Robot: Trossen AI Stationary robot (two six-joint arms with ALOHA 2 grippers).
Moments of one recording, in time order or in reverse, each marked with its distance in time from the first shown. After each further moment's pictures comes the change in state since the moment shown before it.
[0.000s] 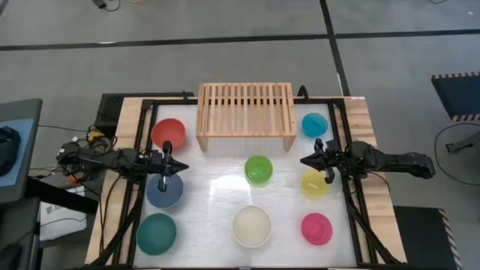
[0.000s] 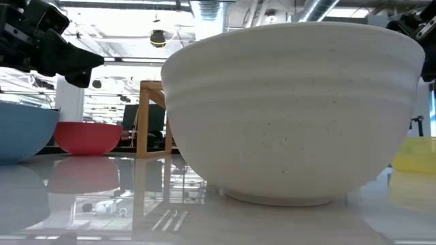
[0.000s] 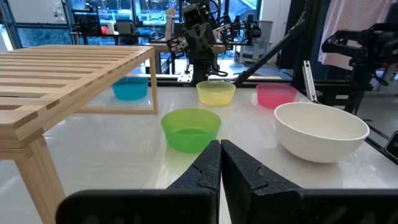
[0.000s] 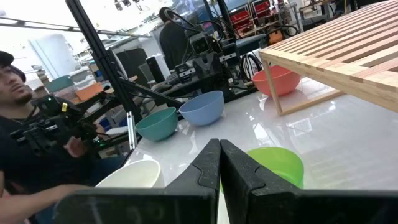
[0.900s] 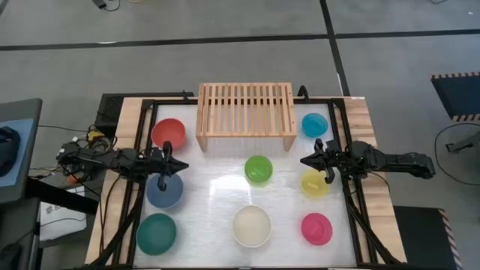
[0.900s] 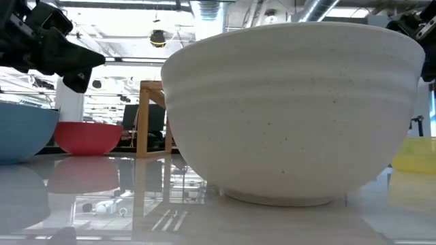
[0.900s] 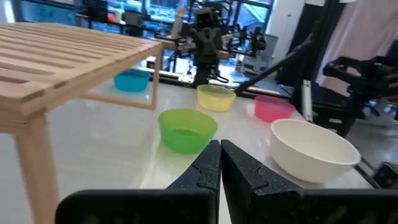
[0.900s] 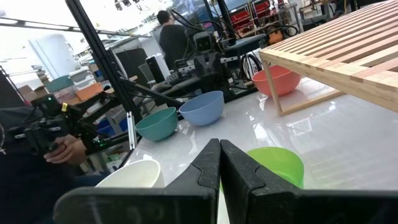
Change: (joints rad) left arm 0.000 0.000 0.000 0.011 -0.039 -0.151; right arm 0.000 0.000 0.000 0.000 0.000 0.000
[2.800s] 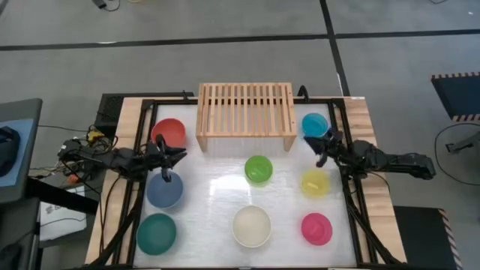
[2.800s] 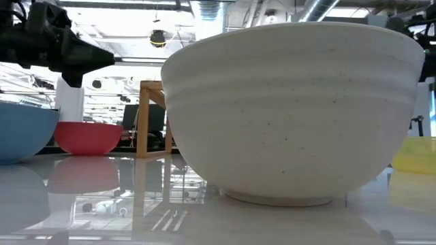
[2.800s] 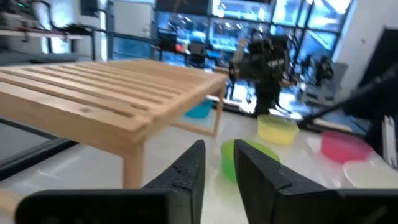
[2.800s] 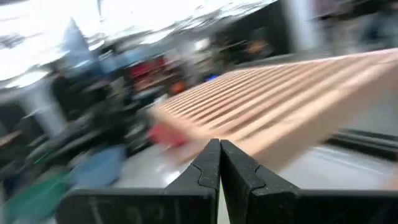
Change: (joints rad) left arm -0.055 0.006 0.000 0.115 -0.347 0.087; right arm -0.025 0.001 0.016 0.033 0.548 -0.034
